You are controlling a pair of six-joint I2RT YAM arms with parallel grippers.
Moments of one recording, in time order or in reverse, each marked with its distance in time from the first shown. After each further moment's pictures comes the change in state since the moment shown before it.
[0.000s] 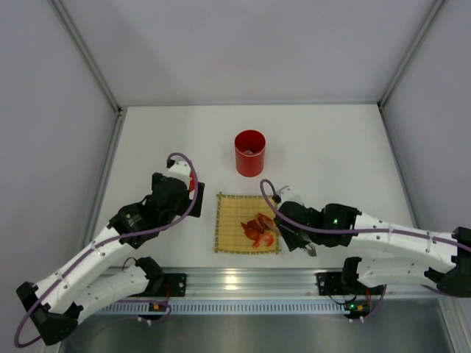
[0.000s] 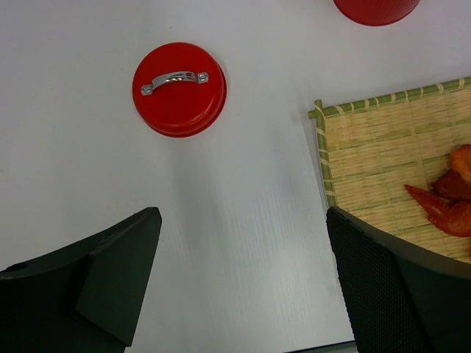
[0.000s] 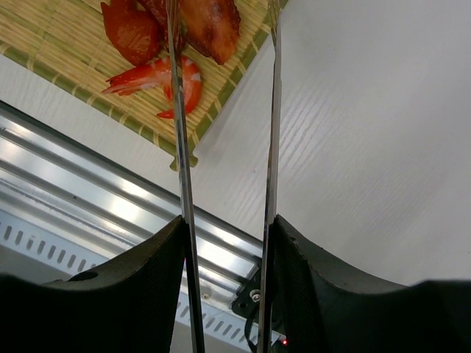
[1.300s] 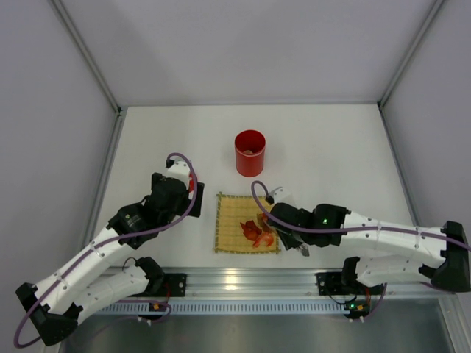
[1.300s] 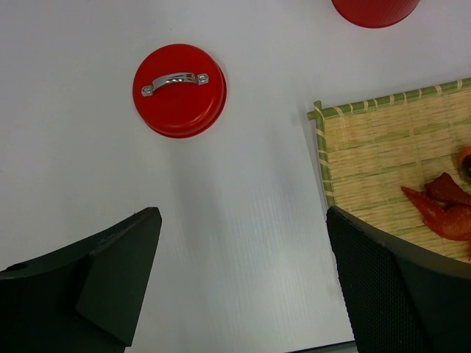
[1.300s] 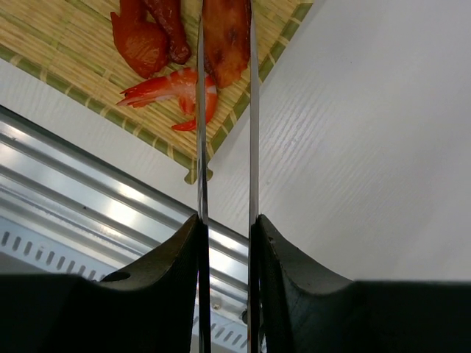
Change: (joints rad) left arm 0.000 -0.006 0.000 0.000 0.000 0.000; right arm 0.025 0.076 -0.007 0.059 0.005 0.013
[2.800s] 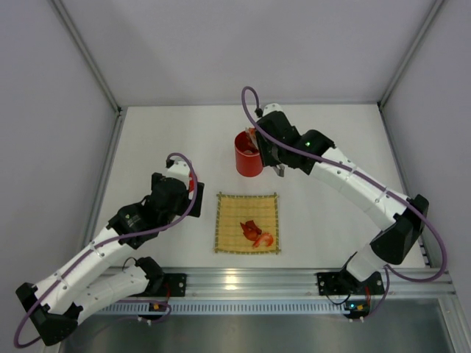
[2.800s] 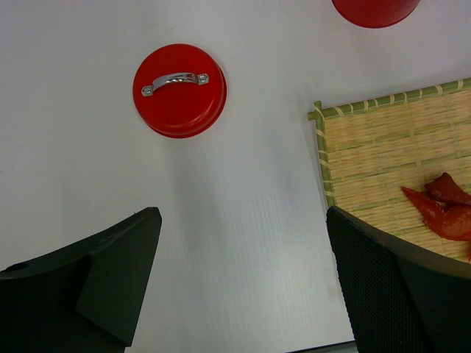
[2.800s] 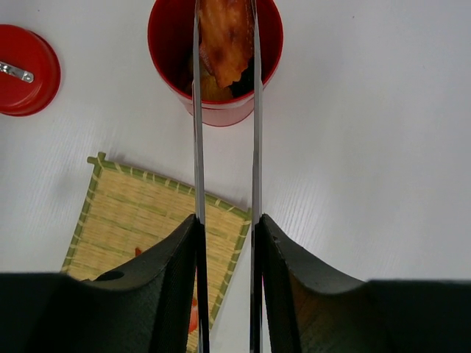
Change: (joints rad) left arm 0.000 0.000 0.000 0.000 0.000 0.000; right arm -0.424 0.445 0.719 0.090 0.036 -0.294
